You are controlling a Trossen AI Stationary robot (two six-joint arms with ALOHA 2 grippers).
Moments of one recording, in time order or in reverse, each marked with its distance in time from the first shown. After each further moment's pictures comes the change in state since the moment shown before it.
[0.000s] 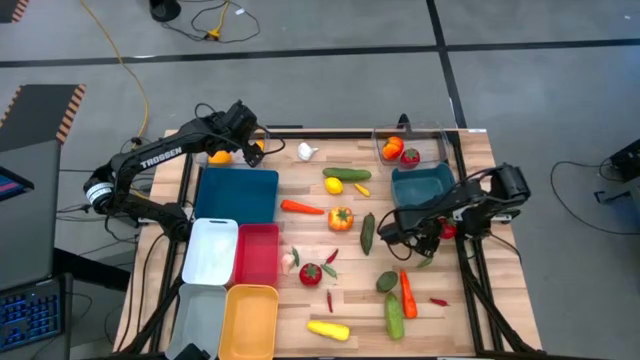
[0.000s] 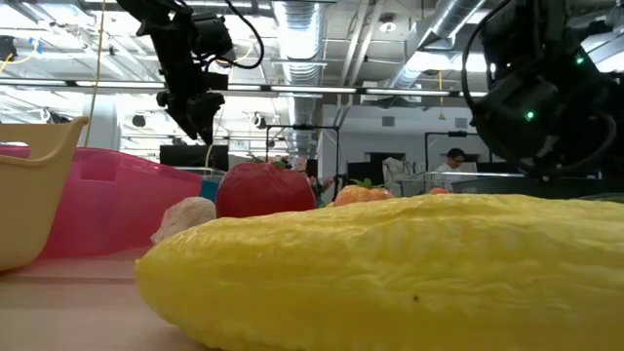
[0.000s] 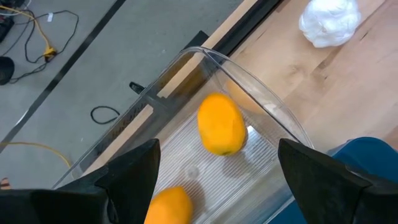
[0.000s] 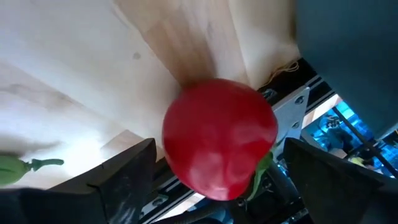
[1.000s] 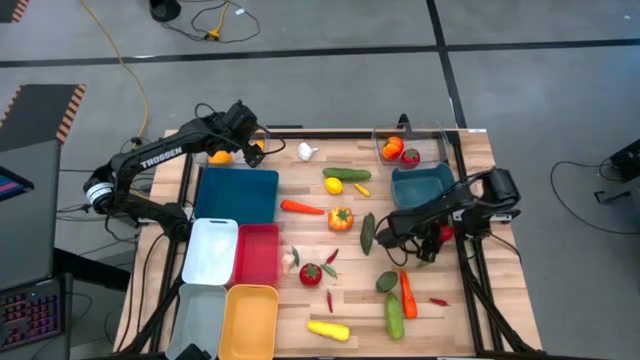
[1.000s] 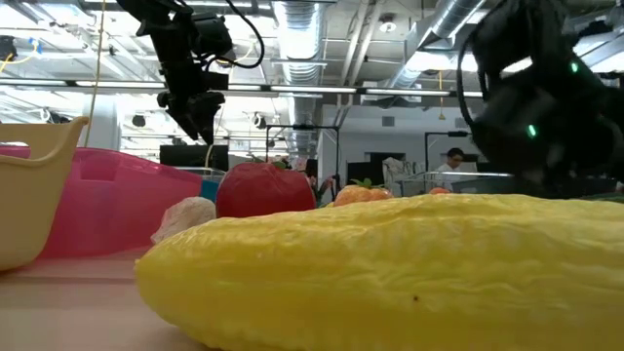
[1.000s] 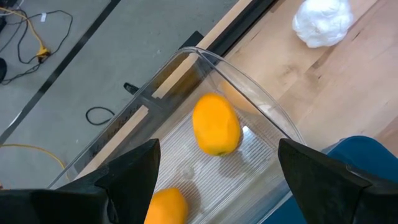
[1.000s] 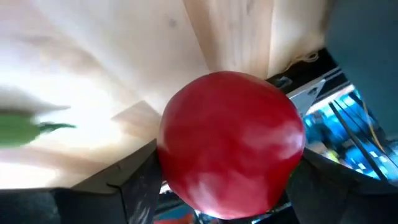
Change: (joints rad) left arm 0.000 0.000 0.000 0.000 0.019 0.000; right arm 0.025 0.057 0.063 -0.058 -0.065 -0.106
